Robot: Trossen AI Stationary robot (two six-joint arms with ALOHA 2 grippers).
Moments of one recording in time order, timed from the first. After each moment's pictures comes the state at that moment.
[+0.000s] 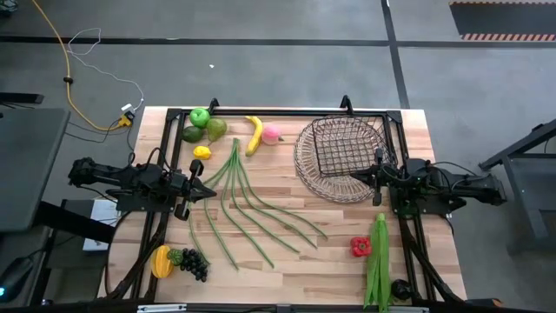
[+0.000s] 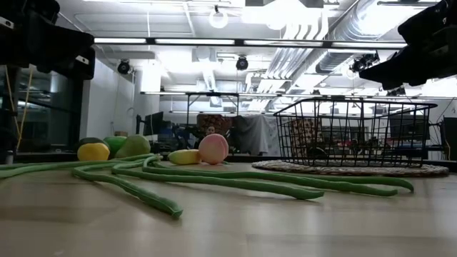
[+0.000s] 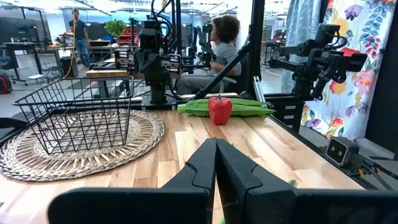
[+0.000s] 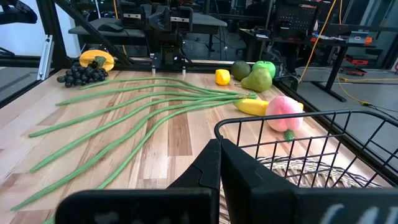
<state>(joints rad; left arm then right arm) -0.08 0.01 0.01 0.01 -0.01 0.00 -0.05 0.02 0.10 -0.21 0.07 -0.08</state>
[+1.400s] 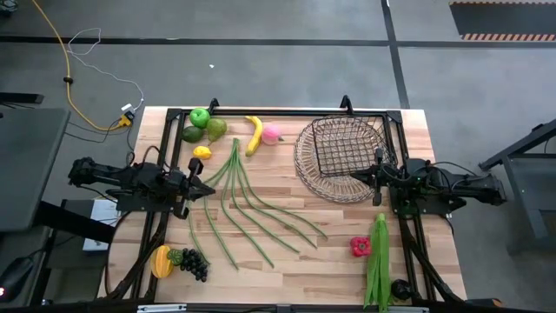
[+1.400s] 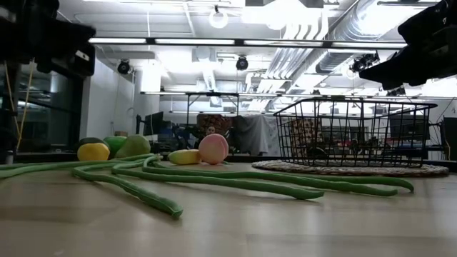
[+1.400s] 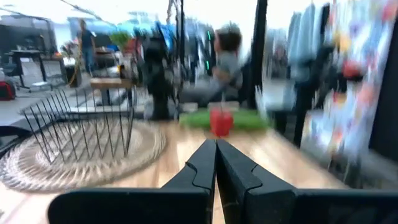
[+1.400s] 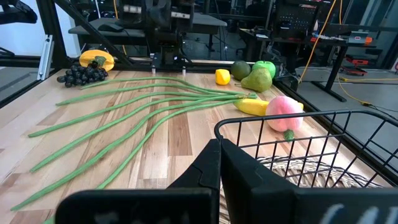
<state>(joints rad) -0.08 0.01 0.01 0.11 -0.04 -0.07 -0.05 0.02 0.10 -0.21 0.07 -0.08</state>
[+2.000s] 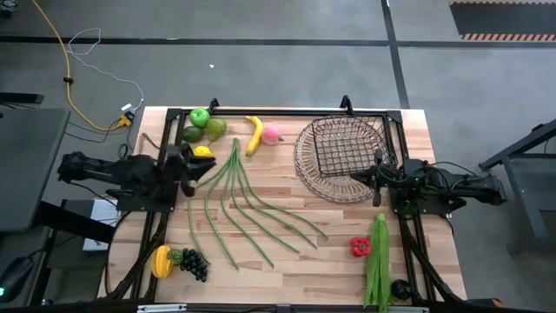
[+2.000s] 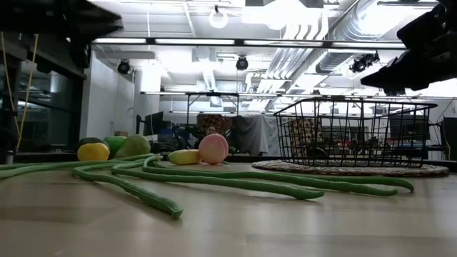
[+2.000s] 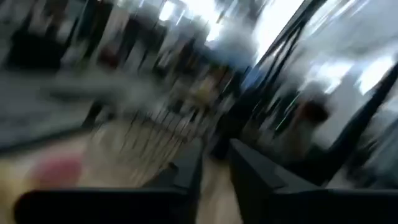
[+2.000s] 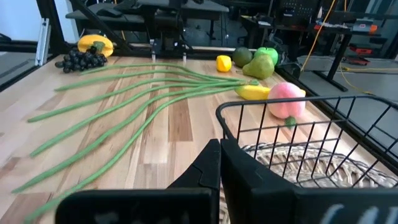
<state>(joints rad) -0.05 0.26 0.25 0.03 -0.46 -0.42 -0.05 0.02 0.10 -0.27 0.07 -0.08</state>
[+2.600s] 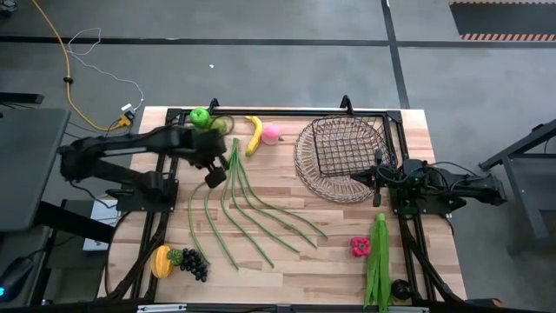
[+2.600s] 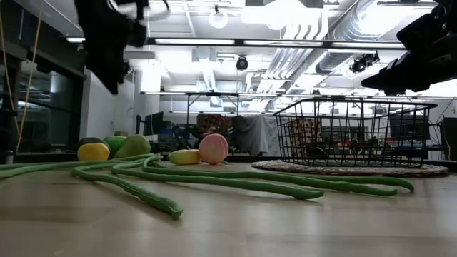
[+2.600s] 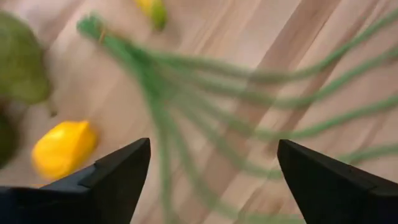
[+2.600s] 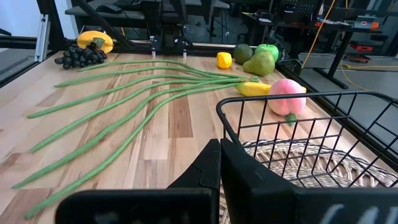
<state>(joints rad) 0.37 1.18 0.99 -1.10 -0.06 -0.29 -0.05 0.02 0.10 -0.28 0.07 -0.08</state>
